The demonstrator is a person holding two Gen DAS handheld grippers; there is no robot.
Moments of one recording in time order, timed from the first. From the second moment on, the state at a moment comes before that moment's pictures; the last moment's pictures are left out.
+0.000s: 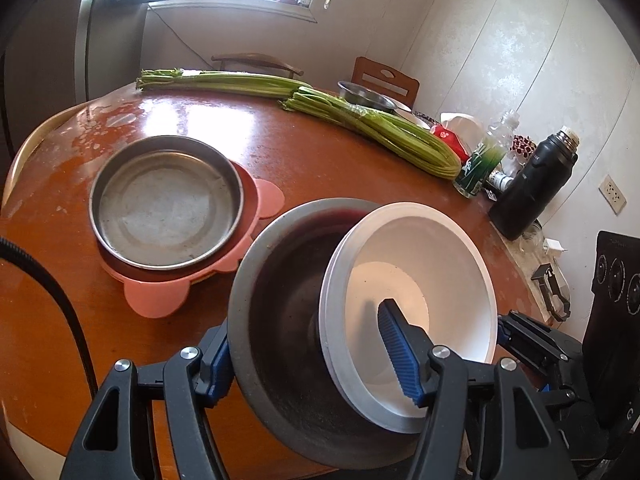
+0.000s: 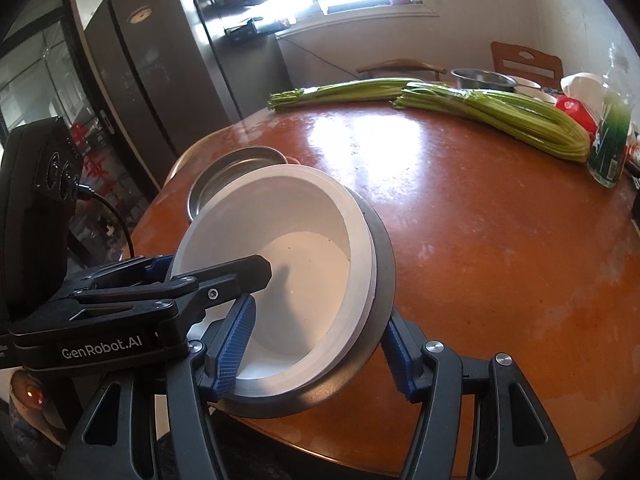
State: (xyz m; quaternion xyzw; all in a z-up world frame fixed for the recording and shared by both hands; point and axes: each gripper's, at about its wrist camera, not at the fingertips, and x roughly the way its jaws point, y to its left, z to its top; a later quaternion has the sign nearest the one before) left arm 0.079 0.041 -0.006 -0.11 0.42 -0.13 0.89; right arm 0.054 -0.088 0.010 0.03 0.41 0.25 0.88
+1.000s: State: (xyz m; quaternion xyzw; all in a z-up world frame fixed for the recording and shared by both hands) left arm 0.149 0.145 0.047 -0.08 0.38 -0.03 0.92; right arm 0.149 0.027 0.047 0.01 0.36 0.32 0.87
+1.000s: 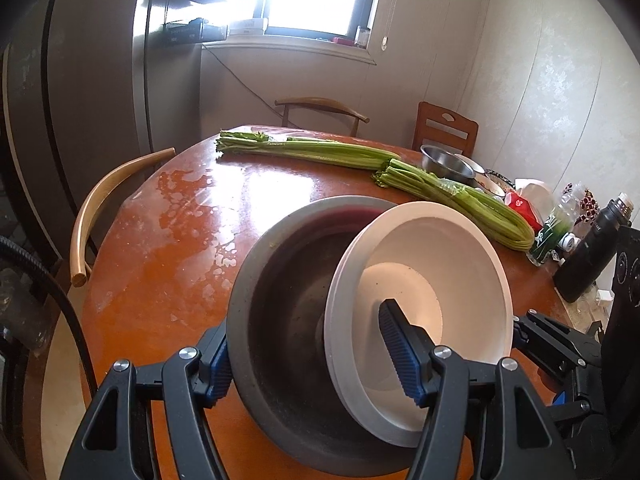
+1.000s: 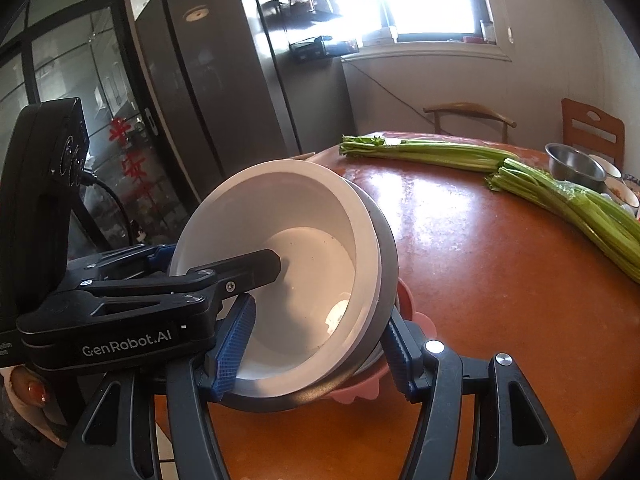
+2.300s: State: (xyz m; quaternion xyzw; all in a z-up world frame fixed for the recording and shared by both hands) left arm 0.173 0.150 -0.011 -0.07 0.41 0.00 0.91; right arm 0.159 0.046 -0.004 -0.05 0.39 0.28 0.87
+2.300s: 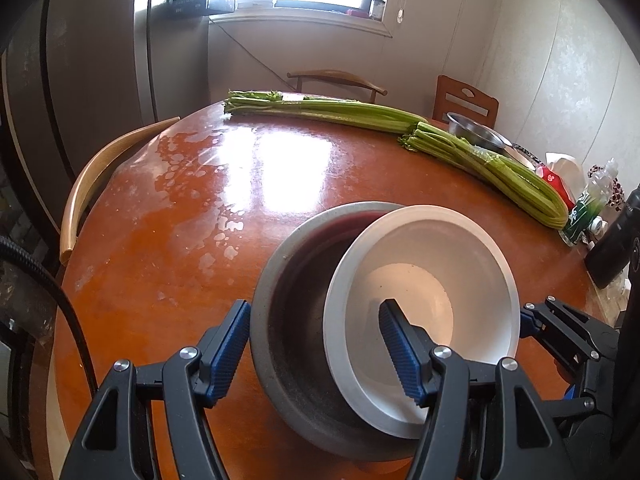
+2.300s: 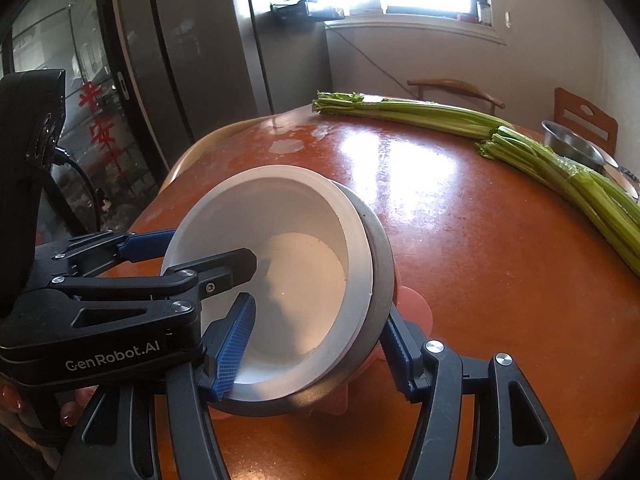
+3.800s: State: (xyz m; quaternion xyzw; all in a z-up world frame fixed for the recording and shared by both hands) left arm 0.176 0.155 -0.030 -0.10 0.43 -0.02 0.90; right arm 0.158 0.041 -0.016 -0.07 0.39 0.24 0.89
